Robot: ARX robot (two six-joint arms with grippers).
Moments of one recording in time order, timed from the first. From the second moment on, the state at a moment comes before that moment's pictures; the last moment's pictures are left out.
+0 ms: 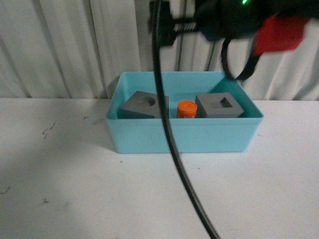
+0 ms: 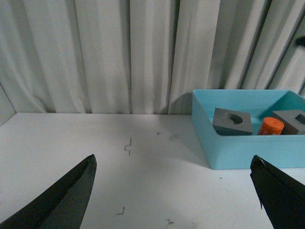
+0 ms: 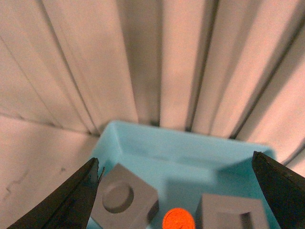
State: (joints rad) left arm 0.00 0.01 0.01 0.00 0.00 -0.02; right arm 0.41 1.92 1.30 0.40 0.09 0.03
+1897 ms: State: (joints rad) left arm 0.00 0.01 0.01 0.00 0.00 -0.02; right arm 0.00 0.00 0.01 0.00 0.00 0.01
